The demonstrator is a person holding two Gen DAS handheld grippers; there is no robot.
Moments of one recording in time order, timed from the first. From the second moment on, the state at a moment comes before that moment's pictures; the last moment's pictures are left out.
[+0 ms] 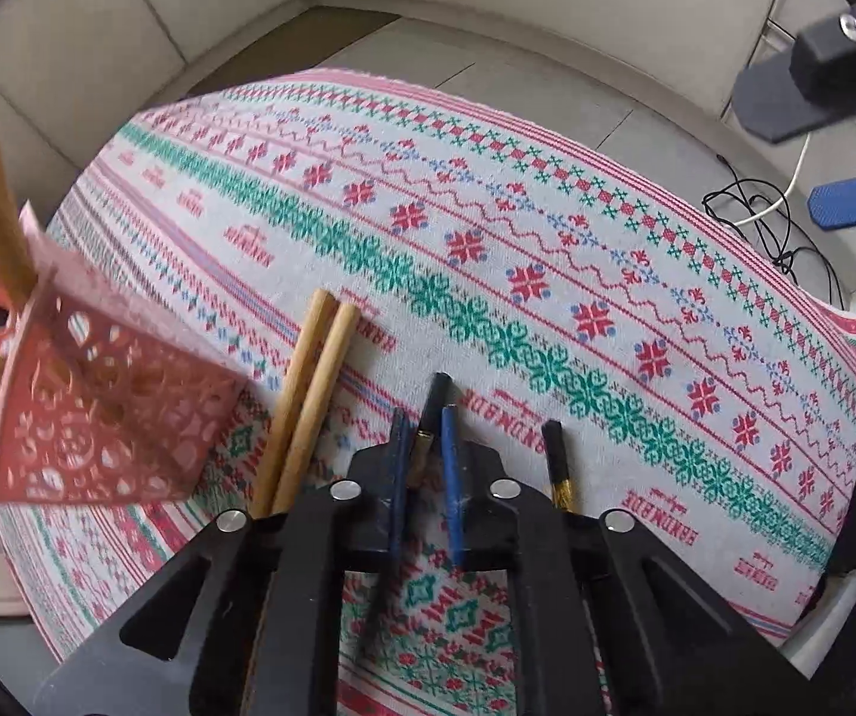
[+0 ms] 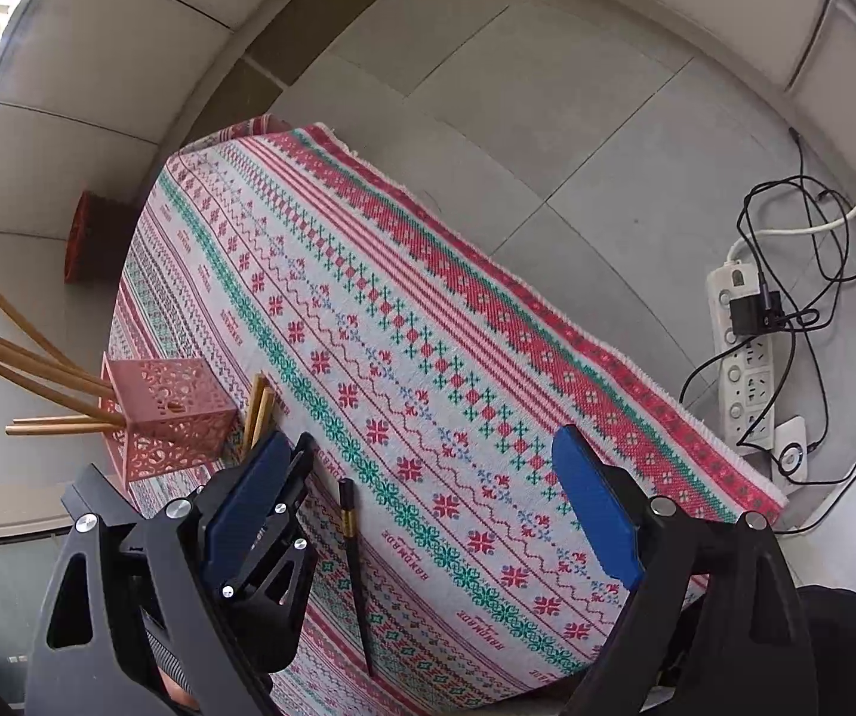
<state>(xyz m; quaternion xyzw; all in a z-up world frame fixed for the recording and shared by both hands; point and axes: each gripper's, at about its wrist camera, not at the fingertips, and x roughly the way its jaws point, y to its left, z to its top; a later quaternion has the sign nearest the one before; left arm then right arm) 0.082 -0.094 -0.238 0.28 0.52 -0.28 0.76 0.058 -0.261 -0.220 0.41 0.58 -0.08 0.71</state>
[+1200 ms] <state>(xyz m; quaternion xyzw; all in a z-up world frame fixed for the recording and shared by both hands) 0.036 0.003 -0.119 0.17 0.46 -0.25 0.83 0.050 -0.114 -0.214 0.15 0.58 -0.02 0.80</state>
